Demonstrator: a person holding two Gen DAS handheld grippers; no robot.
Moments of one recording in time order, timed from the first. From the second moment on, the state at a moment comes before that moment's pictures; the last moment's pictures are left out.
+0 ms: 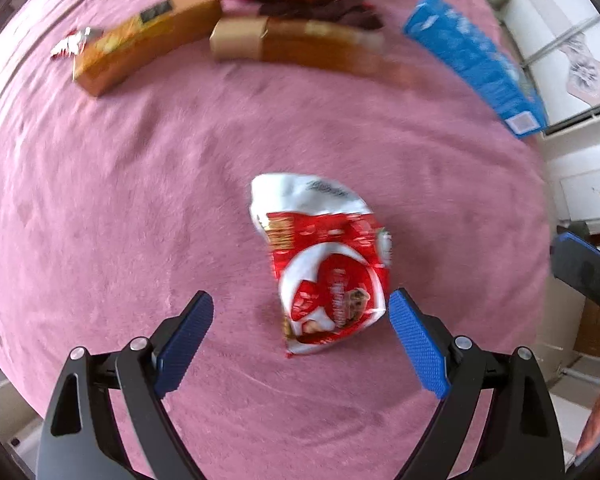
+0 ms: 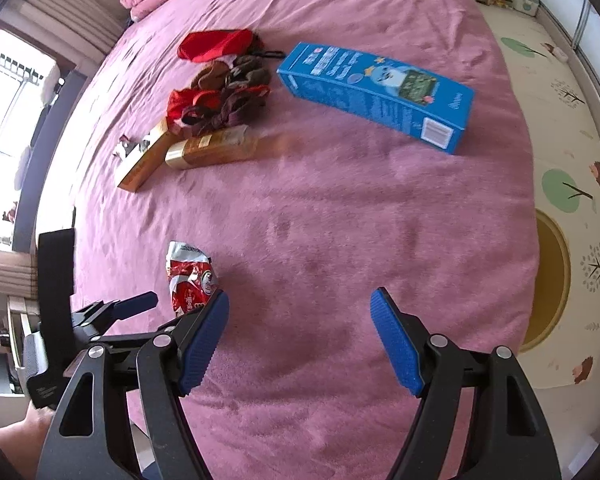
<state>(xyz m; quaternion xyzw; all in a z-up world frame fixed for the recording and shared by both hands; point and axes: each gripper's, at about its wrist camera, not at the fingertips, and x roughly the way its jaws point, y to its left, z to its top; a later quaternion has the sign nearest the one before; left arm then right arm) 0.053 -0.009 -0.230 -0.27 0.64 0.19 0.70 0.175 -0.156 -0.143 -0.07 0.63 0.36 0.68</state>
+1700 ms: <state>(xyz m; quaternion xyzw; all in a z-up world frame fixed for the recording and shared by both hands) 0.049 0.148 -0.240 -0.43 0.58 0.16 0.67 0.190 0.076 -0.209 -0.38 0.56 0.51 0.53</state>
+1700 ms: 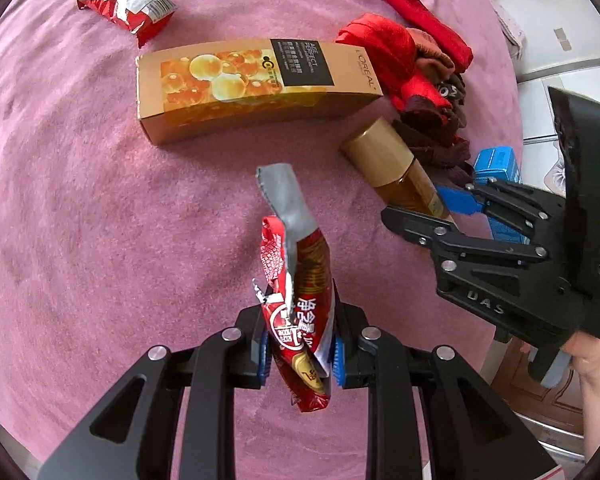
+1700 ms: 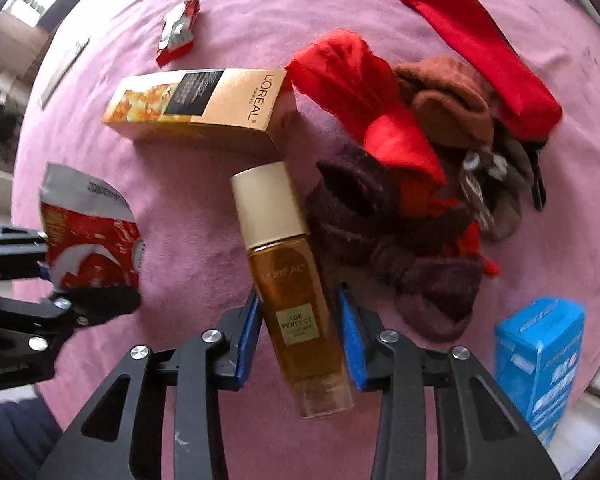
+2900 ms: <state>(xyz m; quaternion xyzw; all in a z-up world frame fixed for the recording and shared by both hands) 0.197 -0.165 -0.186 -0.23 0.67 -0.08 0.70 0.243 -0.353 -0.134 0.06 0.68 0.25 0.69</state>
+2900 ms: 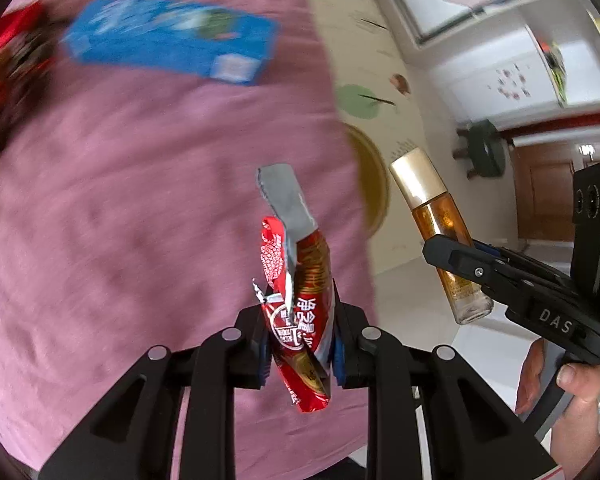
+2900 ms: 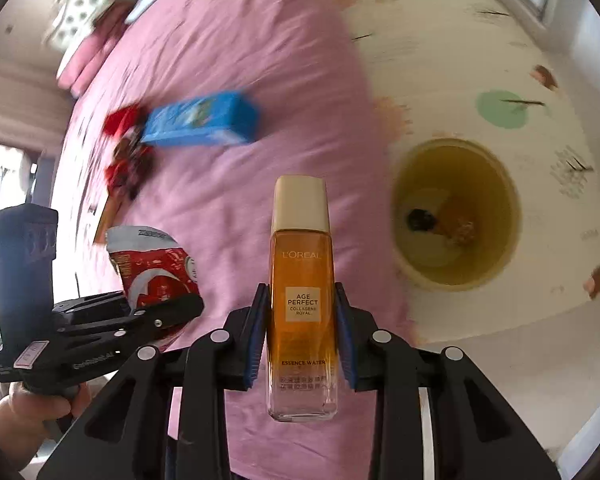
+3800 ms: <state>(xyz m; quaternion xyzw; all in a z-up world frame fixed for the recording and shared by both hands) 0.290 -0.287 -0.161 -0.16 0.65 -0.18 0.72 0.323 -0.496 -0.109 0.19 0.61 0.16 0.75</state>
